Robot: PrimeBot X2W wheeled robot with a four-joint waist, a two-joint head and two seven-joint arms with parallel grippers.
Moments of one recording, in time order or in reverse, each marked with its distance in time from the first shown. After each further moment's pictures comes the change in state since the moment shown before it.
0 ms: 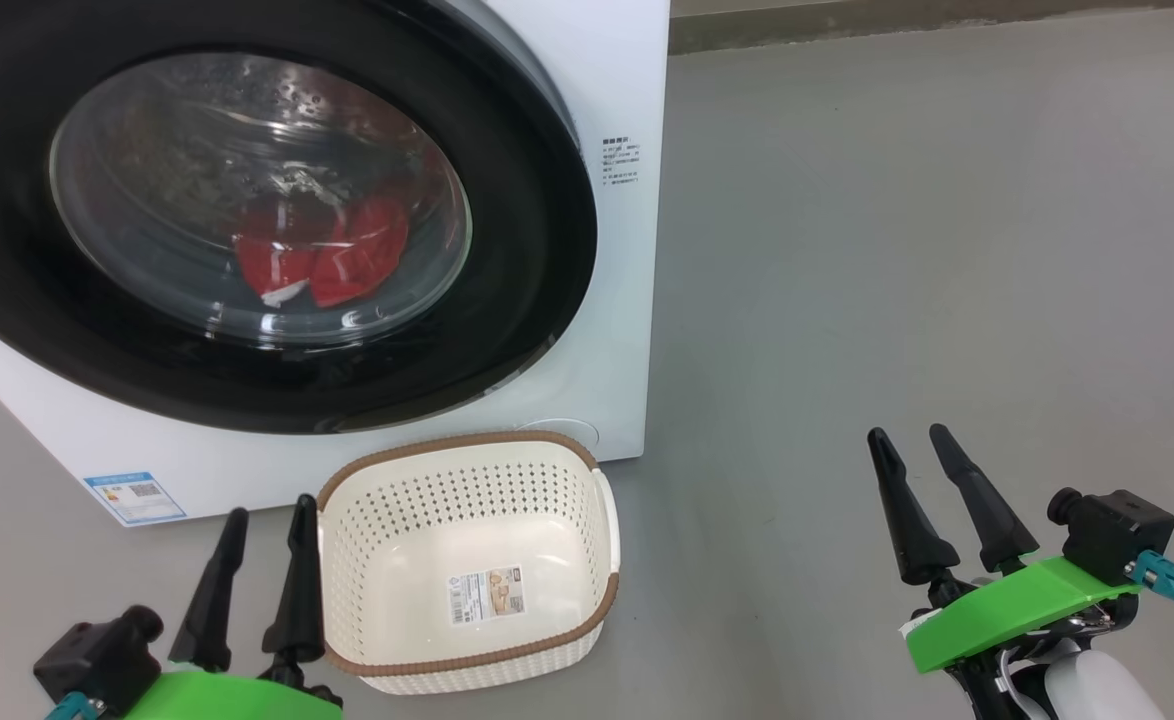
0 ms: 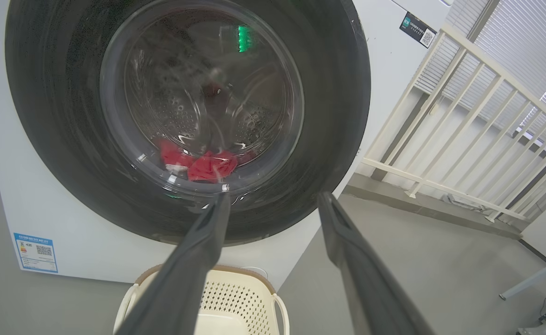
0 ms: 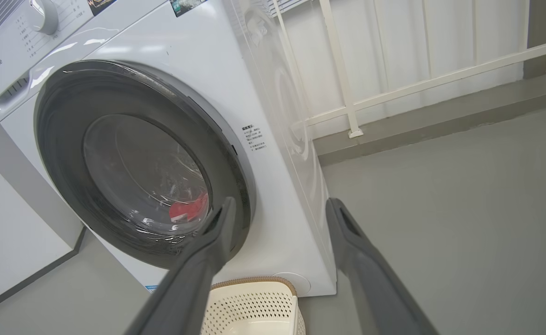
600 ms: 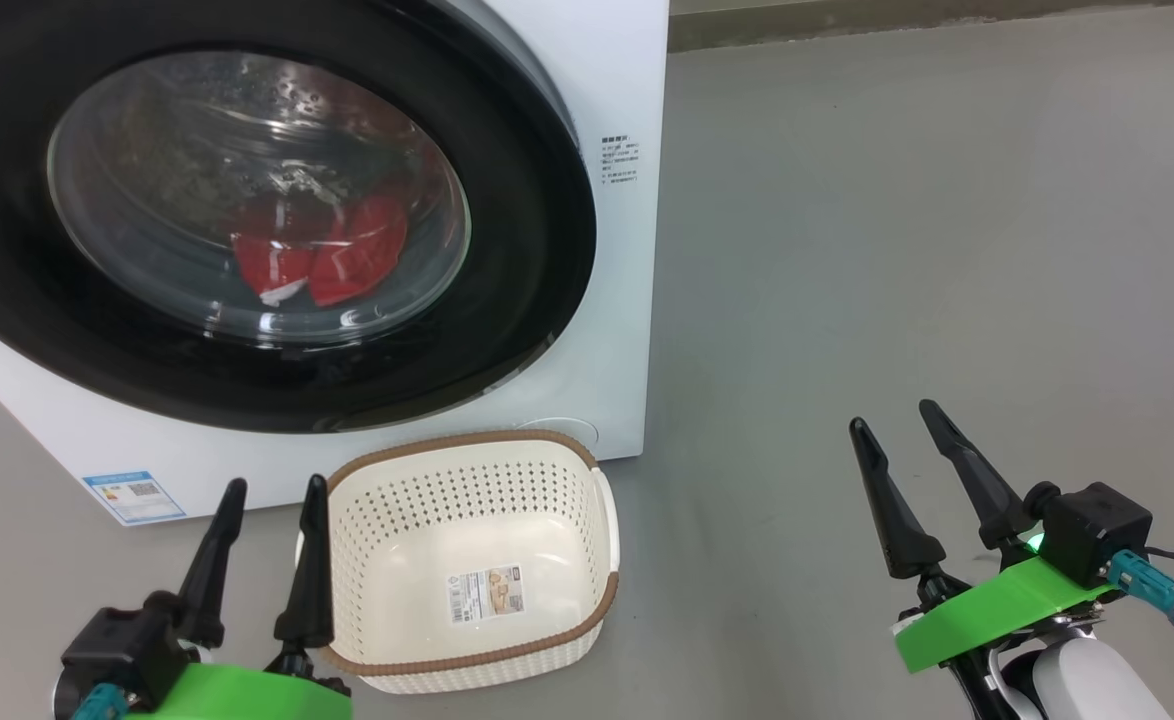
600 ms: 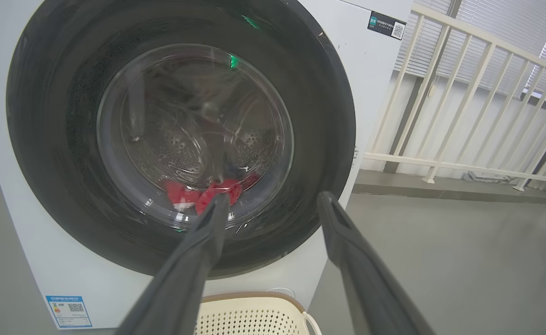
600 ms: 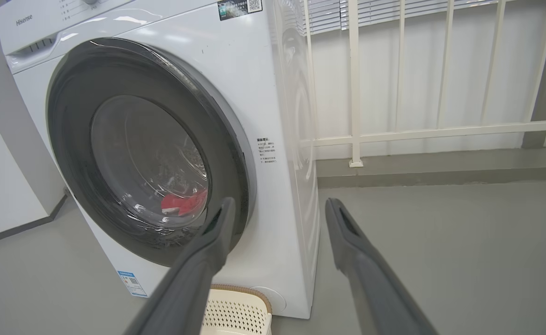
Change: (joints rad) left arm -0.020 0.005 -0.008 -0.019 0.201 0.001 -0.053; right arm -0.019 -0.025 0.031 -0.025 -0.185 0.000 -0.052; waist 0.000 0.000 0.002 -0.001
